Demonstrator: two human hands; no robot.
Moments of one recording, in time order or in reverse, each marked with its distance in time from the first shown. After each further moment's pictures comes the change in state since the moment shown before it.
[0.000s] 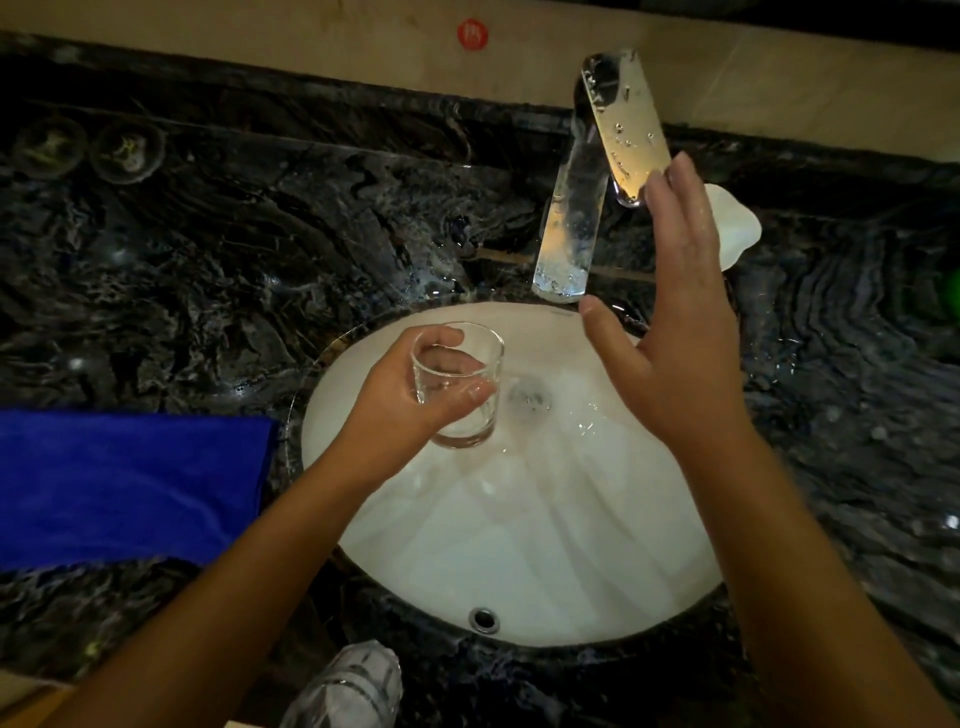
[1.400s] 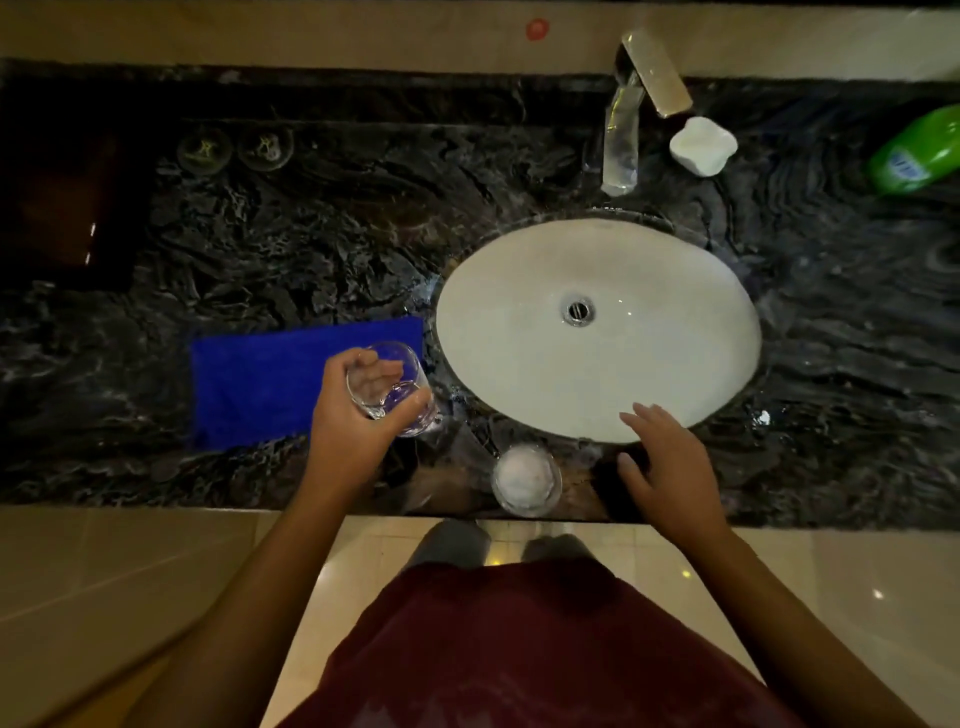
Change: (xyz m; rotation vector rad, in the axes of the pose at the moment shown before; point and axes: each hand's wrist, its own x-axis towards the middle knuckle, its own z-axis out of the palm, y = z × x) left_hand -0.190 -0.027 -0.184 0.190 0.160 0.066; right_hand -0.292 -0.099 0.028 -0.243 -0.364 0.382
